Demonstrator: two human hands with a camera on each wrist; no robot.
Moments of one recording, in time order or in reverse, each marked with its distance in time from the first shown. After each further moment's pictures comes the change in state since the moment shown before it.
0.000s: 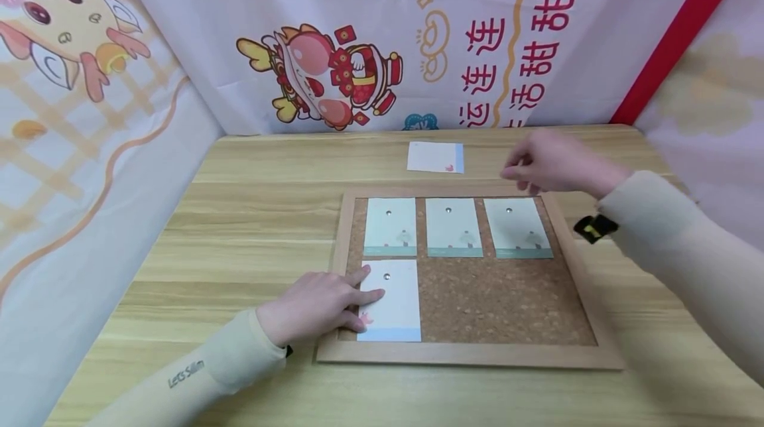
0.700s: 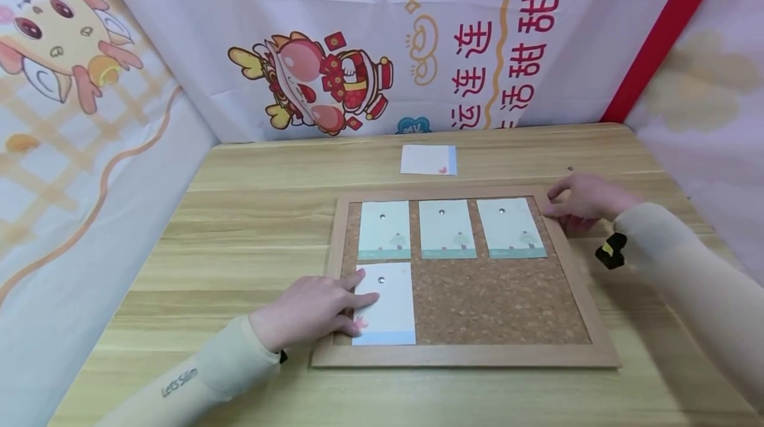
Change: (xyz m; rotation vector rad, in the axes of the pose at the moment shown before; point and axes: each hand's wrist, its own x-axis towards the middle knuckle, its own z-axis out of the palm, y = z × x) left_hand 0.002 0.001 0.002 0.014 0.005 0.006; right_hand -0.008 0.141 0.037 0.152 -0.158 0.298
